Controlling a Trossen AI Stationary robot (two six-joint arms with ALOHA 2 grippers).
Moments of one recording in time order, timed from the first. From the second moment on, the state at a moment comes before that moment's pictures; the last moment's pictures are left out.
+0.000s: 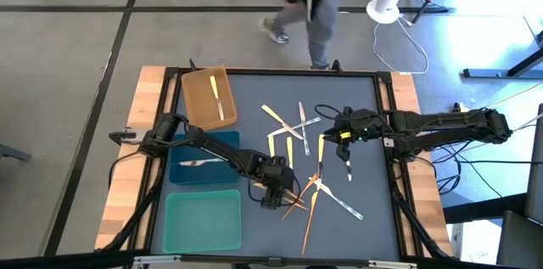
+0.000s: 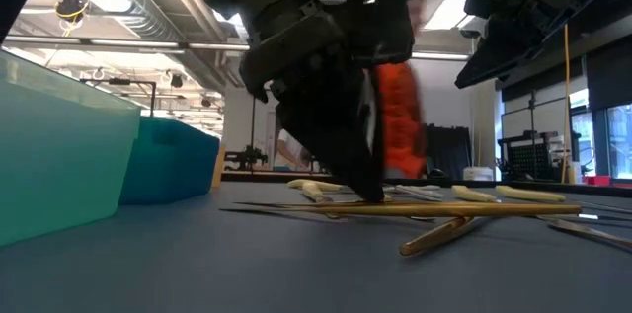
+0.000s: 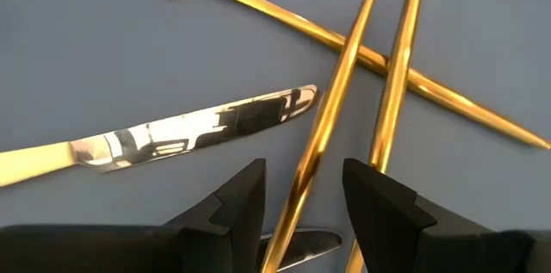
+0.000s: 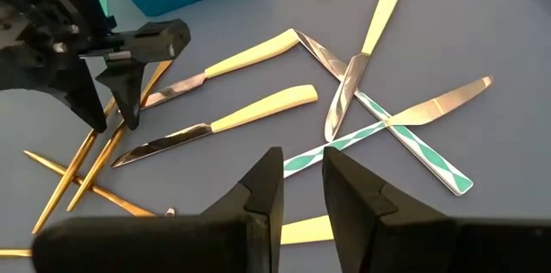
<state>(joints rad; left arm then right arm) -0.24 2.11 1.41 -0.30 0.00 -0.07 -0.03 0.91 0.61 -0.39 0.06 0.24</state>
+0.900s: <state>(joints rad) -0.23 2.12 1.41 -0.31 -0.01 -0.07 -0.03 0.91 0.61 -0.39 0.06 0.24</state>
